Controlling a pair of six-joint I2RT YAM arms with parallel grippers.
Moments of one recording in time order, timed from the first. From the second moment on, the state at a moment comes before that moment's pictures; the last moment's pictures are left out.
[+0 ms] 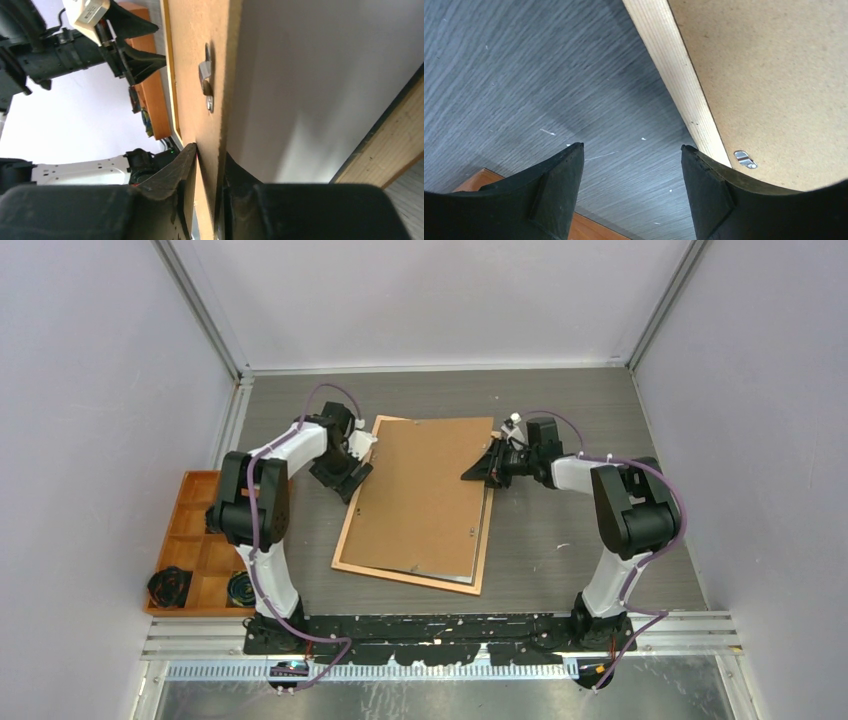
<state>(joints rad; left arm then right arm) -0.23 1.91 1.33 -0.81 0.06 0.45 0.22 1.80 0.89 0.20 -0.89 0.84</state>
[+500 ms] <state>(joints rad) -0.23 1.88 1.29 -0.81 0.13 0.45 0.27 1.80 1.04 -0.24 -0.66 0.65</state>
